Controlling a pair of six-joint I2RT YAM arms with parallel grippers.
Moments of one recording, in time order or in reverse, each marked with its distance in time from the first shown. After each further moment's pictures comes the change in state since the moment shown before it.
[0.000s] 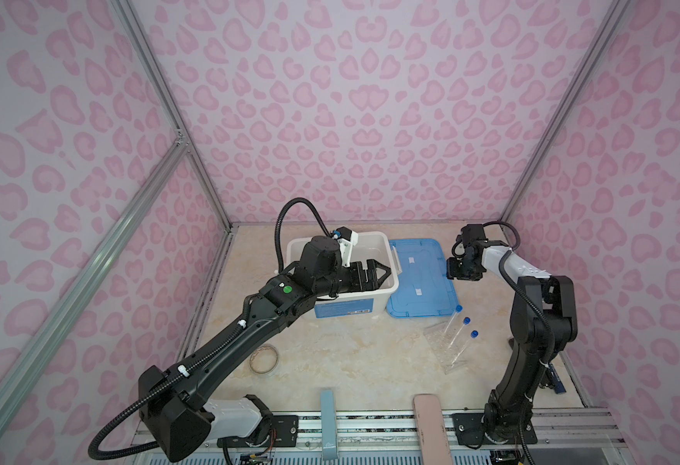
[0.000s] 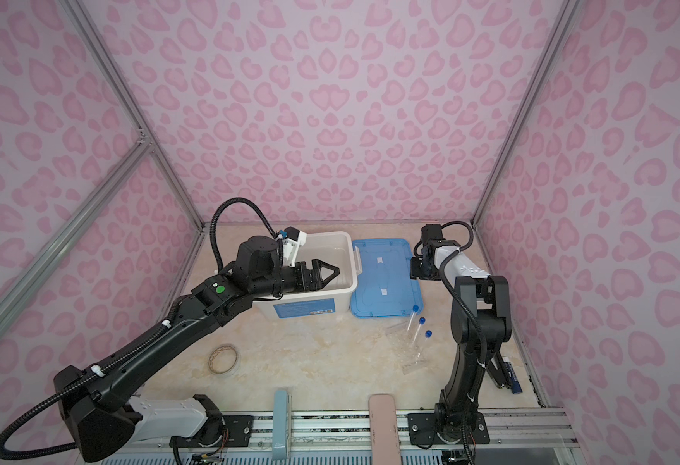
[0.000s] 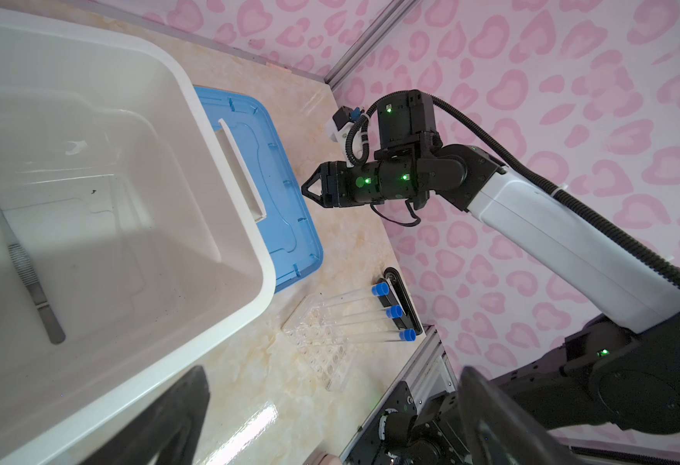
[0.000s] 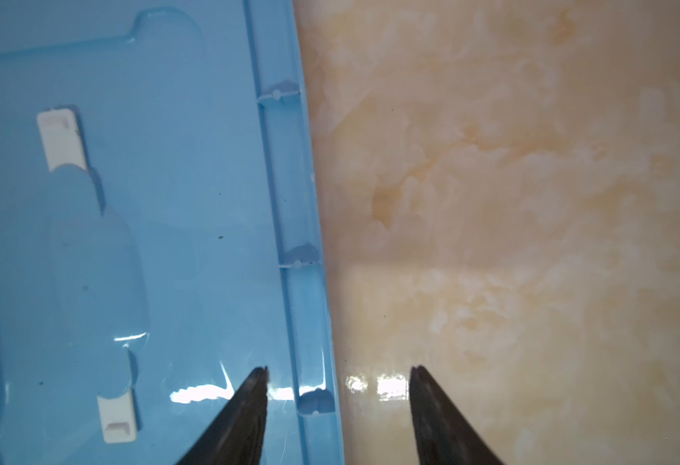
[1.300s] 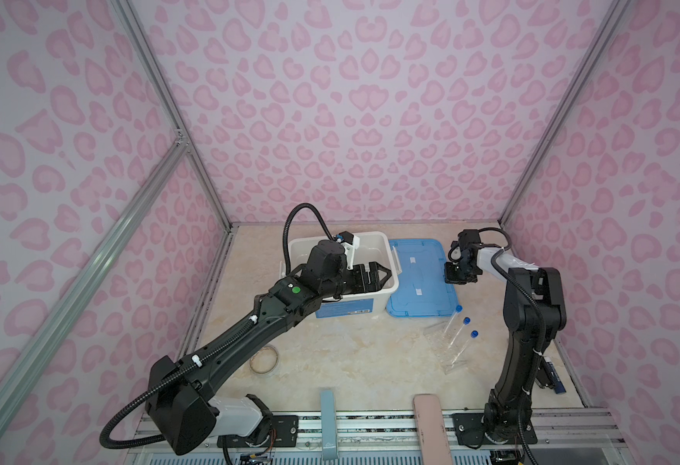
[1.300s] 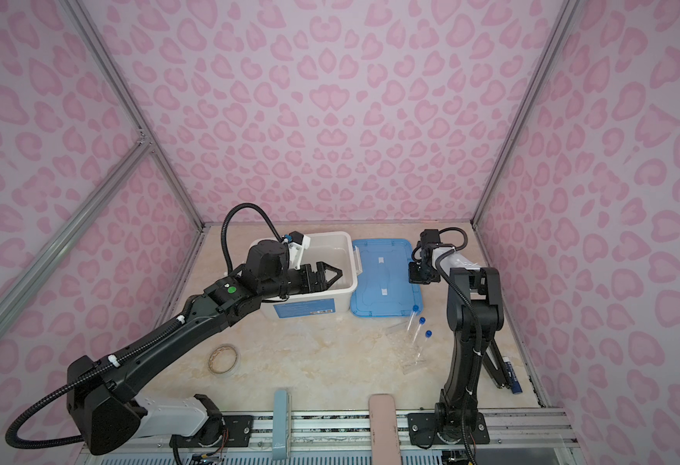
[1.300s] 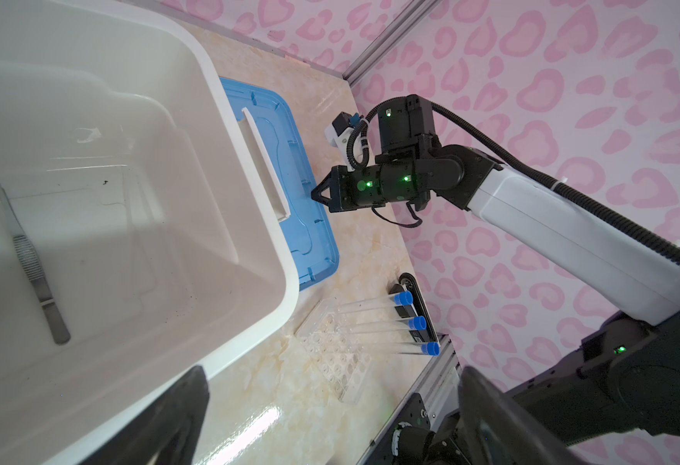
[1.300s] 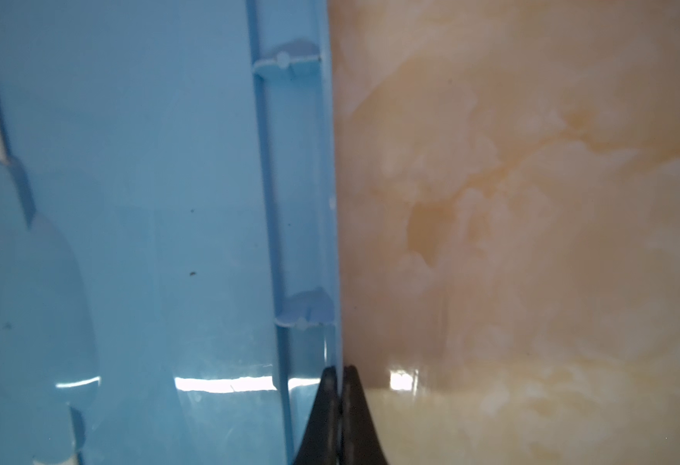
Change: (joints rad) left arm -0.001 0.040 -0.047 0.072 -0.023 -0.010; right arm -0.018 0.083 0.001 0.039 -0.059 -0.020
